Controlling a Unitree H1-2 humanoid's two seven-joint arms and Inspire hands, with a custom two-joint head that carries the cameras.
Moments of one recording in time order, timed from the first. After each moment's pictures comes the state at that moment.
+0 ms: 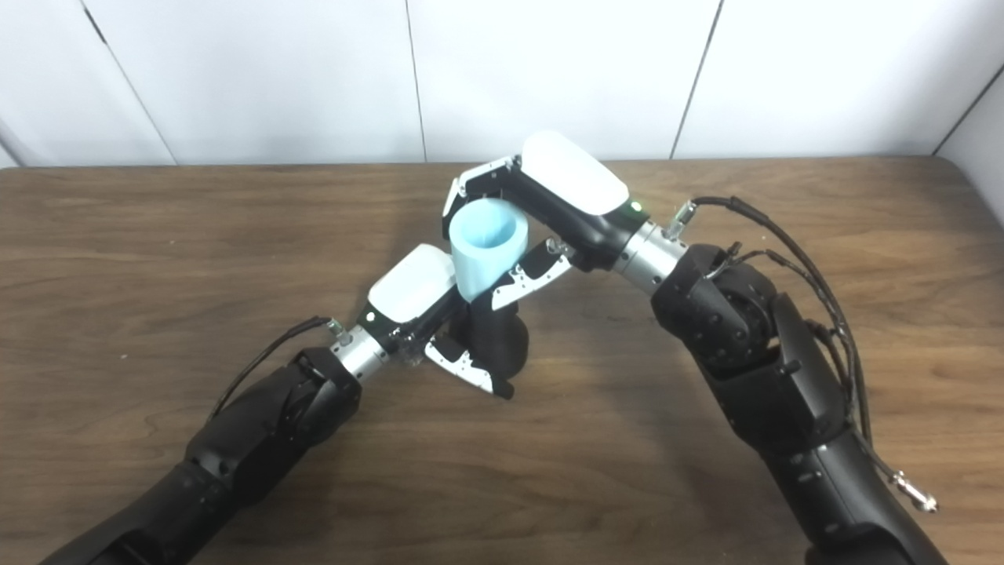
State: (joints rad) left arm -0.50 0.24 -0.65 0.45 0.82 -0.39 0.26; right arm -0.47 -0.37 0.27 -0.19 -0.46 -0.20 0.33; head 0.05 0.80
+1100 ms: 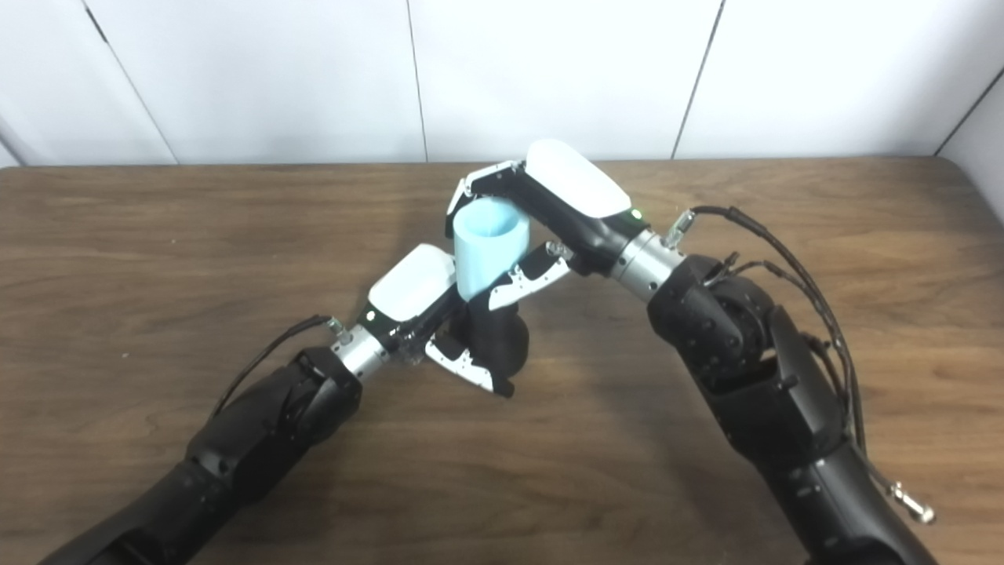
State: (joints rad) left arm -0.50 0.24 -0.65 0.44 0.80 -0.38 0.24; right arm -0.44 -0.37 0.31 -0.25 -0.45 -0.02 0.35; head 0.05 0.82
